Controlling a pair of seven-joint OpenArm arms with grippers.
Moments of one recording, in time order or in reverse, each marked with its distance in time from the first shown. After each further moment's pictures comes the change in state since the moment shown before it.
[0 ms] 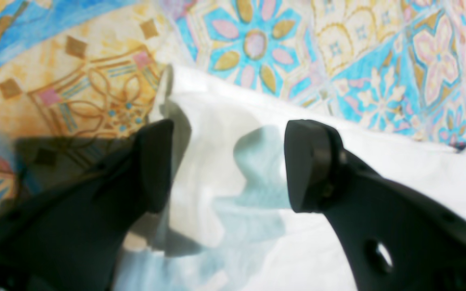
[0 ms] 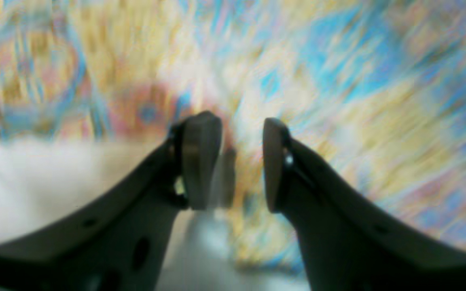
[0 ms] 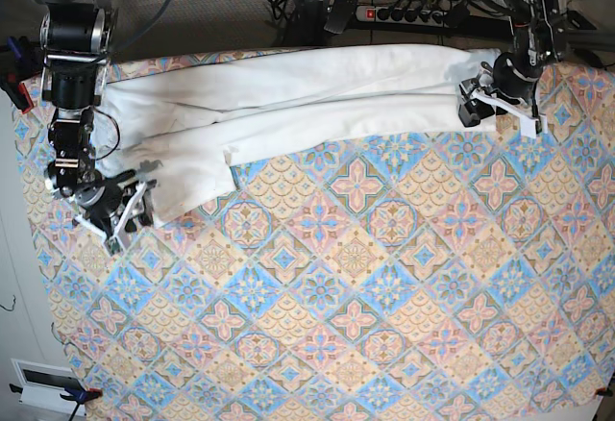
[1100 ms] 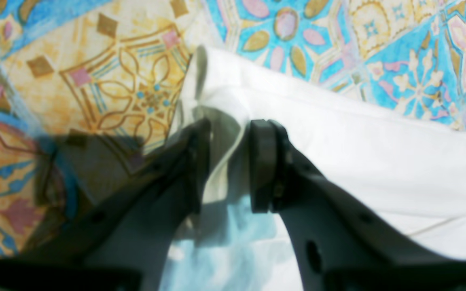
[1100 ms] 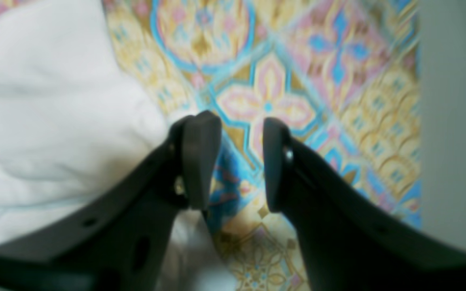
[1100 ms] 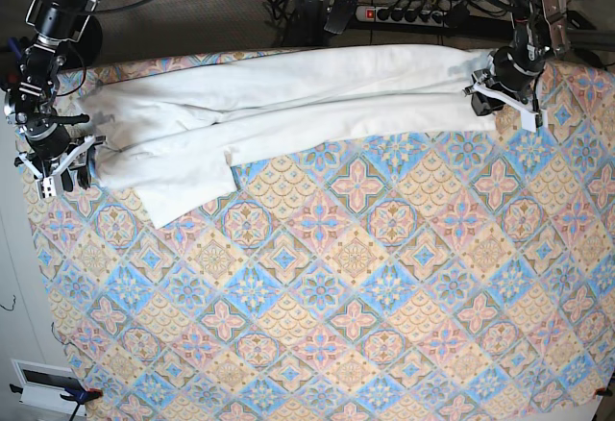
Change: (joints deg) left arm 0.6 0.0 0.0 -2.1 4.3 -0.5 -1.5; right arm -18.6 0.7 21.9 16.9 -0.2 0.3 7.0
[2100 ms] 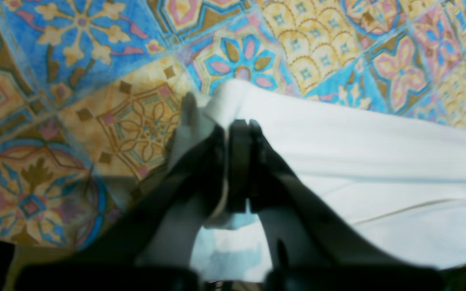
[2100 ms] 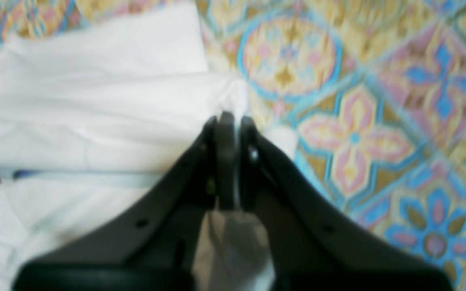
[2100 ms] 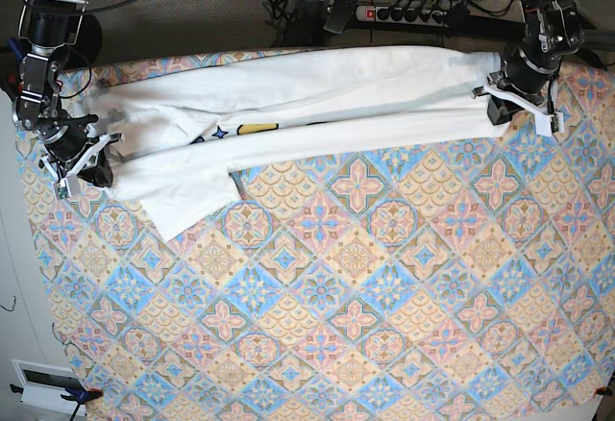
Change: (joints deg) left arm 5.3 0.2 -3.5 14.3 -1.2 0.4 1.9; right arm 2.3 5.0 -12.8 -9.0 15.3 3.1 -0.4
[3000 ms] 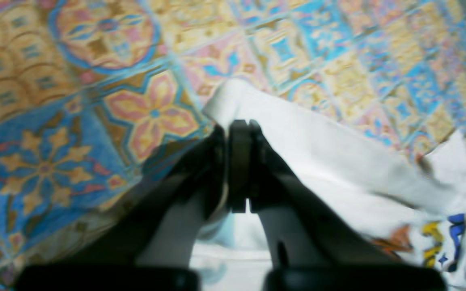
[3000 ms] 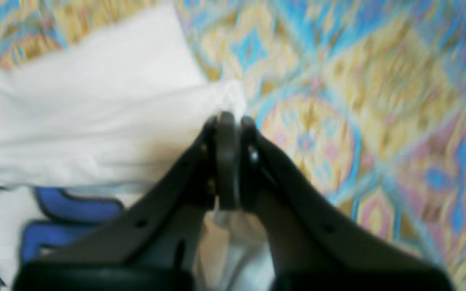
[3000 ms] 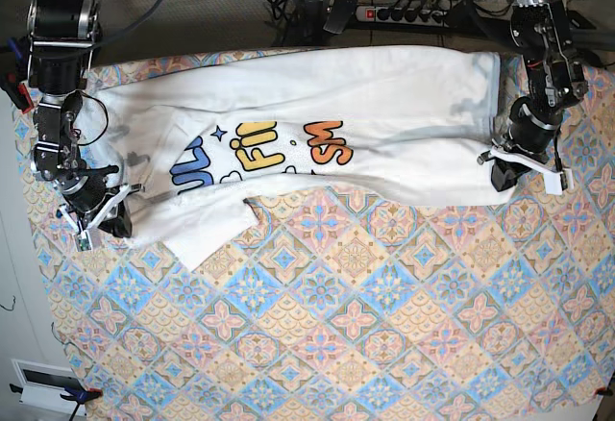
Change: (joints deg) left arm -13.5 0.0 0.3 -2.8 -3.6 0.3 0.0; right arm 12.7 -1.1 -10.7 -5.2 0.5 -5.9 0.9
